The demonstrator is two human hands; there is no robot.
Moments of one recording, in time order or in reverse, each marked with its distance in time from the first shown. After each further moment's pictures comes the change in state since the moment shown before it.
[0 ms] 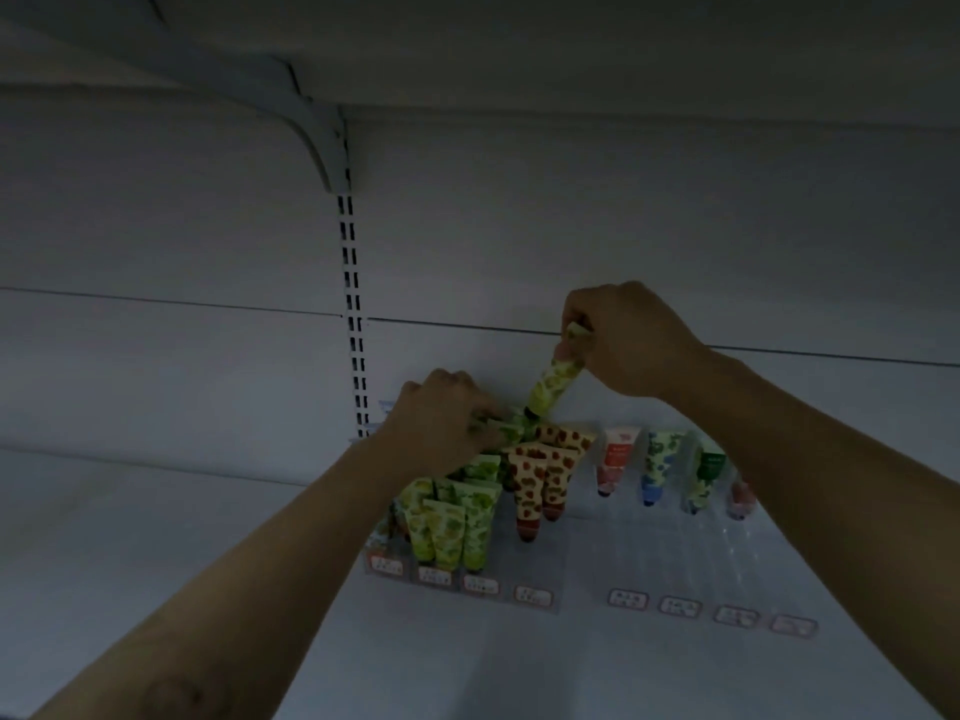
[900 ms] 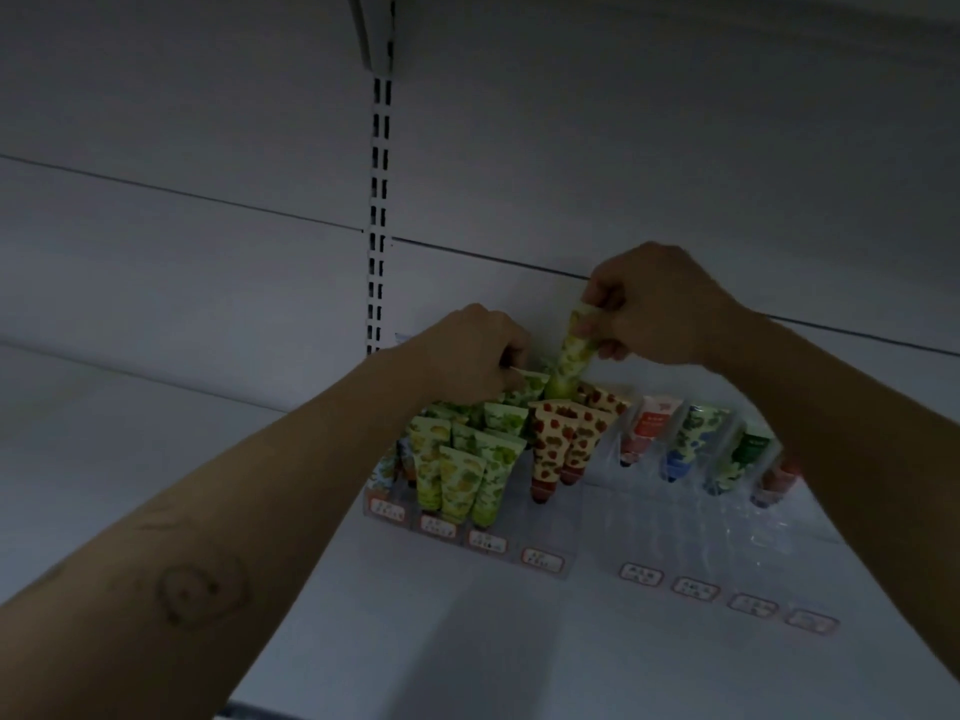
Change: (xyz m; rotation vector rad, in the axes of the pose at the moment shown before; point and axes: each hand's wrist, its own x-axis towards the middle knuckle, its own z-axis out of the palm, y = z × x) left_hand 0.021 -0.018 0.006 -0.182 0.020 0.143; right_hand 0.008 -0.013 0.023 0.143 -0.189 0.049
